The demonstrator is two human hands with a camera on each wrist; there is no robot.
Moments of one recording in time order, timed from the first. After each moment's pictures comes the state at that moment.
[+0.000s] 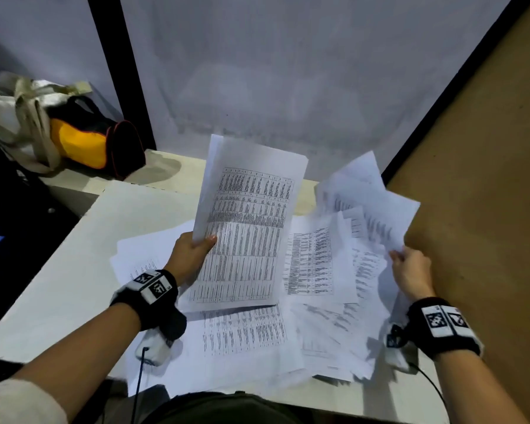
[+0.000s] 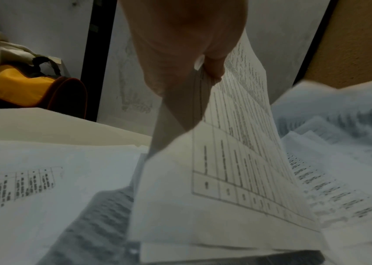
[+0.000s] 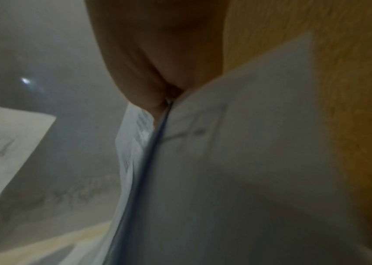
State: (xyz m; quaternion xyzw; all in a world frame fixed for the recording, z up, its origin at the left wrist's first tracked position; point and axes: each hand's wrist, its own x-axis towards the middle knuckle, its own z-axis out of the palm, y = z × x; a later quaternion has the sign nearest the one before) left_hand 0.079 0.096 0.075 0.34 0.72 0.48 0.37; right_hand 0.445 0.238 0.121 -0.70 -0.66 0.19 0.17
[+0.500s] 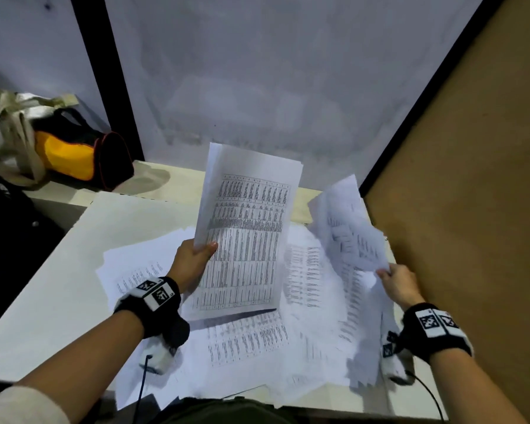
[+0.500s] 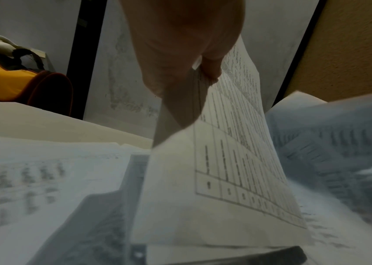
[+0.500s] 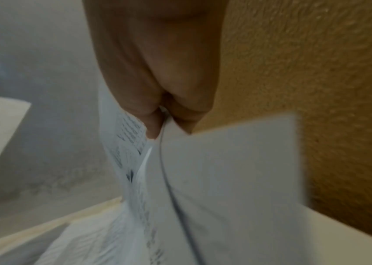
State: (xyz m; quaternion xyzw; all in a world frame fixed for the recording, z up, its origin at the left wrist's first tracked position) left_hand 0.087 0.098 0.074 0.35 0.70 0.49 0.39; right_hand 0.467 0.223 0.107 -0.73 -0.63 0.24 0.13
